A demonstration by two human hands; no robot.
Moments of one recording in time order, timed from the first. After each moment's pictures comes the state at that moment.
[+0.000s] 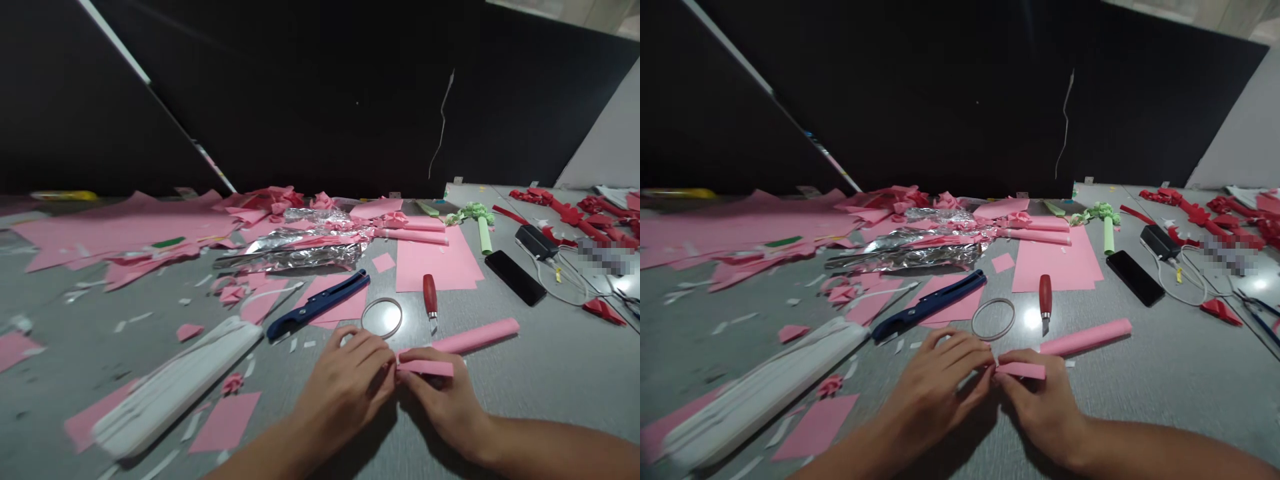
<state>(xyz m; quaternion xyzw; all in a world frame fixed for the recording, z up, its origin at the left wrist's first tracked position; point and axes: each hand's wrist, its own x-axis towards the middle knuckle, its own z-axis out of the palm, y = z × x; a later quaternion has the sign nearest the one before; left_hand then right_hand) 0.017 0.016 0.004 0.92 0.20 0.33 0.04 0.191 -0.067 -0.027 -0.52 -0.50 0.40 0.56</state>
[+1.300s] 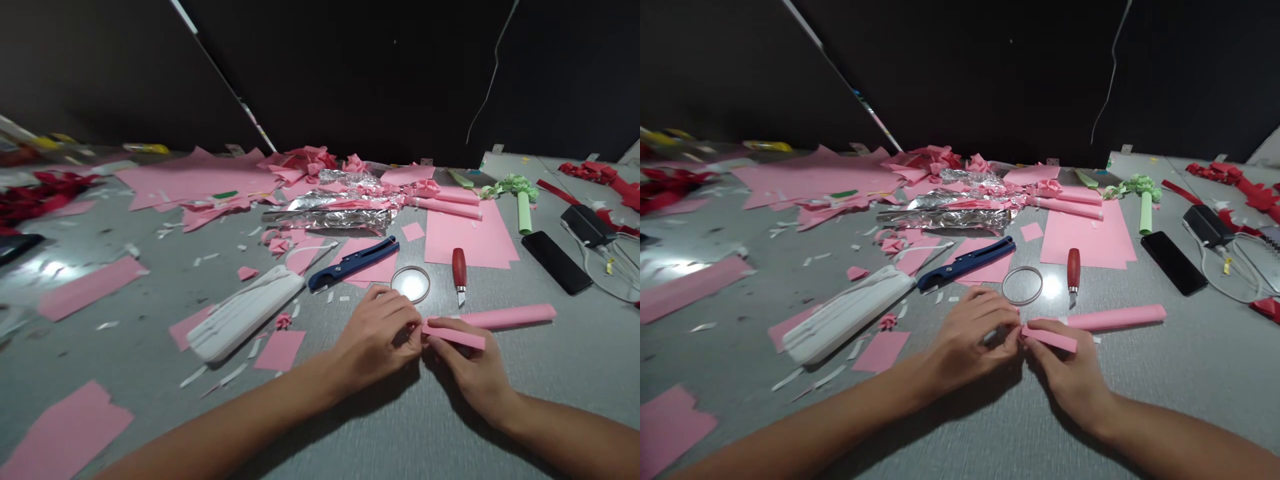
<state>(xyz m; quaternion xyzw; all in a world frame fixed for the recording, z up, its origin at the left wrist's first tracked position) 0.016 0.023 -0.002 0.89 0.22 0.38 0.12 0.196 -0.070 -0.019 -0.53 -0.51 0.41 0.54</state>
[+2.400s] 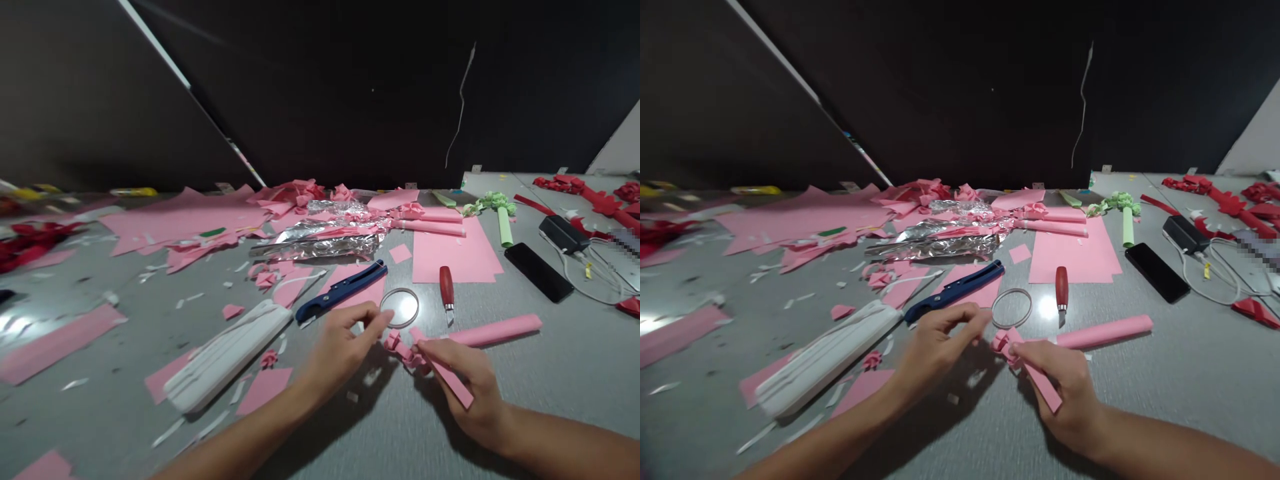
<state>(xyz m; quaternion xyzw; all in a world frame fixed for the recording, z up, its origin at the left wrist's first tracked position) 0.003 0.045 0.012 0.79 0.36 0.37 0.35 0.206 -0.071 -0.020 -0.42 -0.65 0.25 0.58</state>
